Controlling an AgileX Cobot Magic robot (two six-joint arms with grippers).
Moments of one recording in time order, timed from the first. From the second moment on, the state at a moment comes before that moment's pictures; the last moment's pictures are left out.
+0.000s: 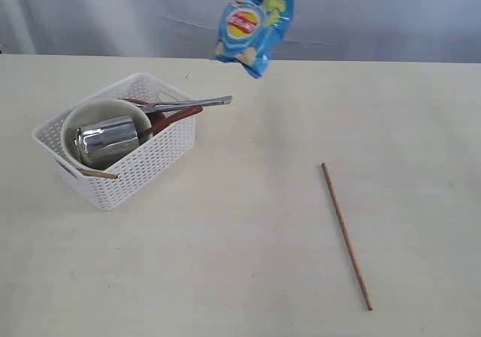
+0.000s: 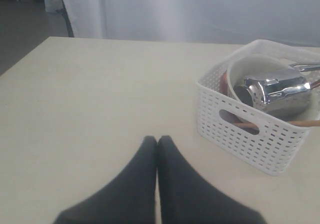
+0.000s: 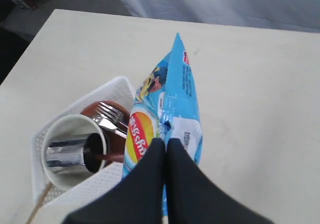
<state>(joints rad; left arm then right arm) 0.02 -0.01 0.01 0.11 0.36 -0.13 0.25 1.73 -1.59 0.66 0.82 -0.34</state>
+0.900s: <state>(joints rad) 0.02 -0.01 0.01 0.11 0.36 -0.13 -0.06 1.74 -0.97 0.96 0.39 -0.66</state>
